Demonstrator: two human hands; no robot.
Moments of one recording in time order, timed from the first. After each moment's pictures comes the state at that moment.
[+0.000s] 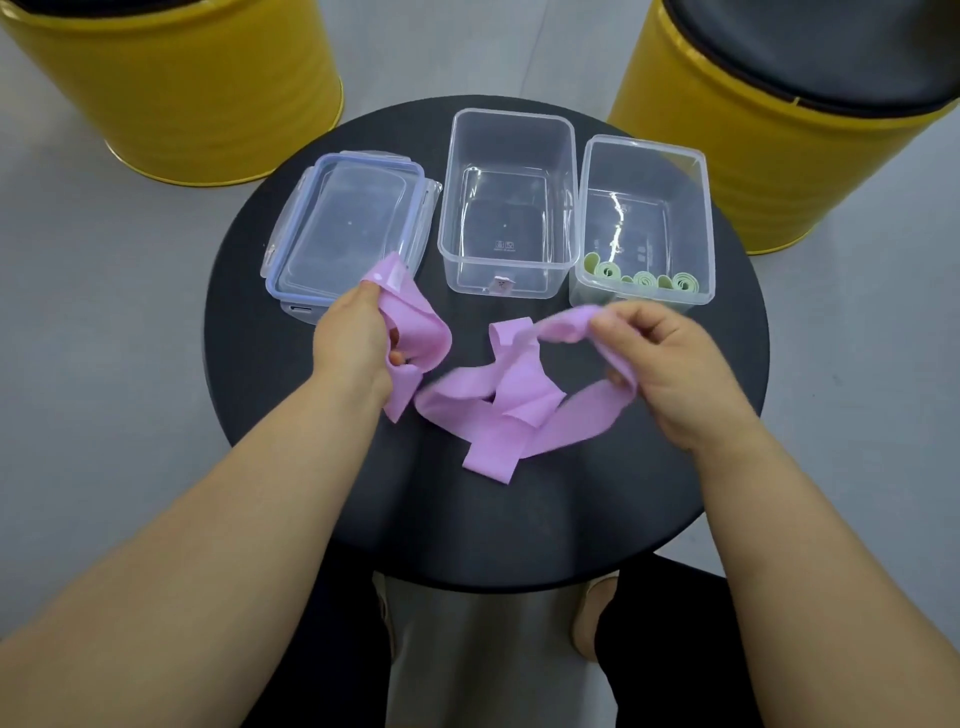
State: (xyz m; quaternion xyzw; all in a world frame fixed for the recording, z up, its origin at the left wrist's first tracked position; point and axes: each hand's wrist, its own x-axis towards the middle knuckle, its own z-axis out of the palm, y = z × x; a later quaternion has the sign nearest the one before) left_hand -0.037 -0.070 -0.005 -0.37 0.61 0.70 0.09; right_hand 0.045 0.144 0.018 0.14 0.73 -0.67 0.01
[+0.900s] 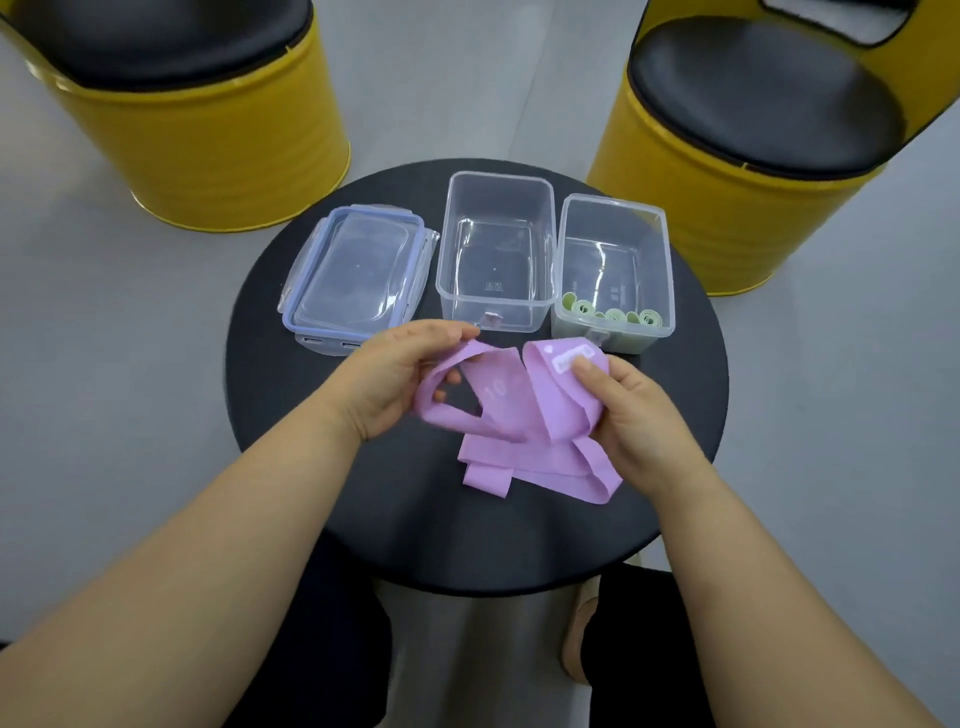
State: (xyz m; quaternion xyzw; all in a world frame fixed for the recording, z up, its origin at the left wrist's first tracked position) left_hand -0.002 -0.075 0.042 -0.01 0.63 0.71 0.31; right_hand 0.075 0.129 0.029 0.20 0.61 -0.76 0.06
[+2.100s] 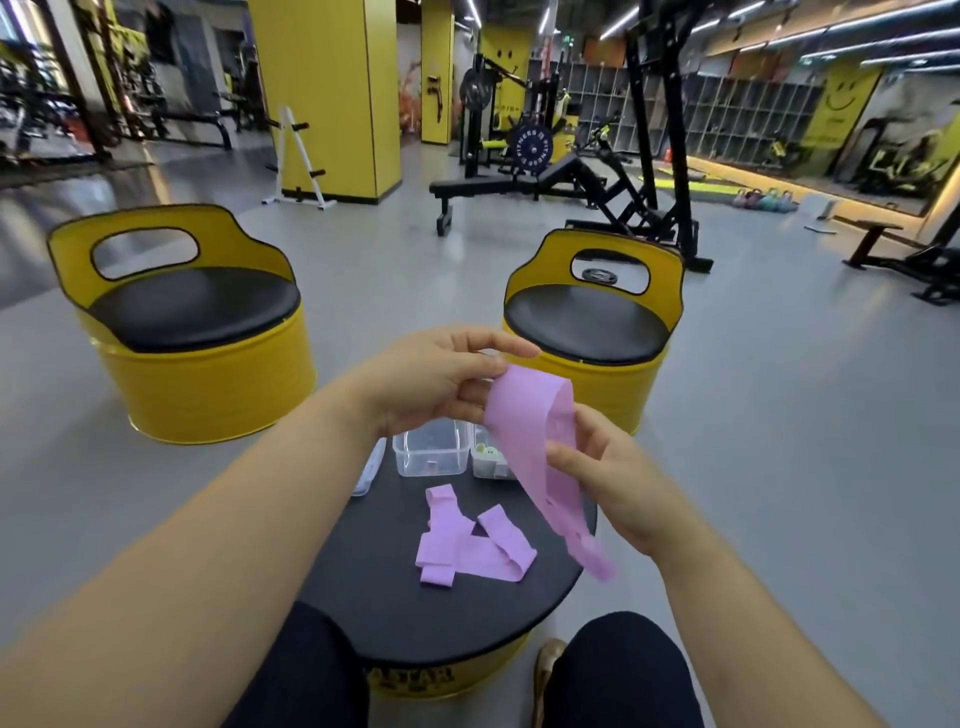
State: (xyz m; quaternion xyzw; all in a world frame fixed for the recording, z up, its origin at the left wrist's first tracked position) left_hand 0.140 -0.056 0.302 0.31 0.65 0.62 0.30; right_hand 0.246 0.111 0.238 -0.01 0.73 -0.68 -0.08
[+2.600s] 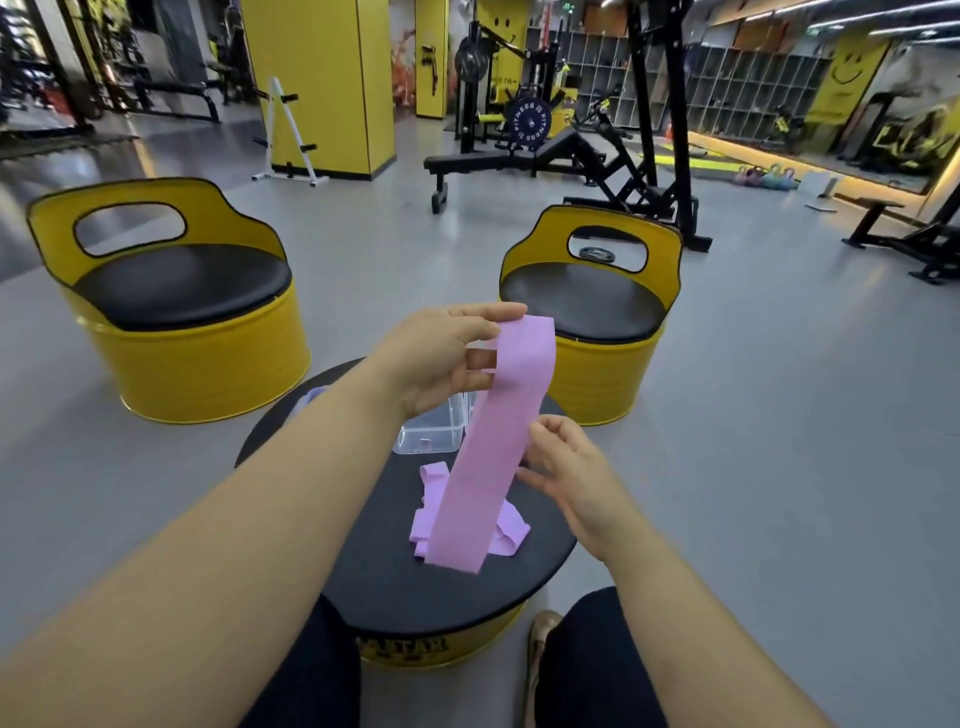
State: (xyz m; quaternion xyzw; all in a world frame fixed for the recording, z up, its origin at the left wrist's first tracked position) left_hand 0.134 -0.032 0.286 0.21 0.61 0.71 0.28; right_hand 0.233 0.100 0.189 0.11 0.66 -0.74 -0.06
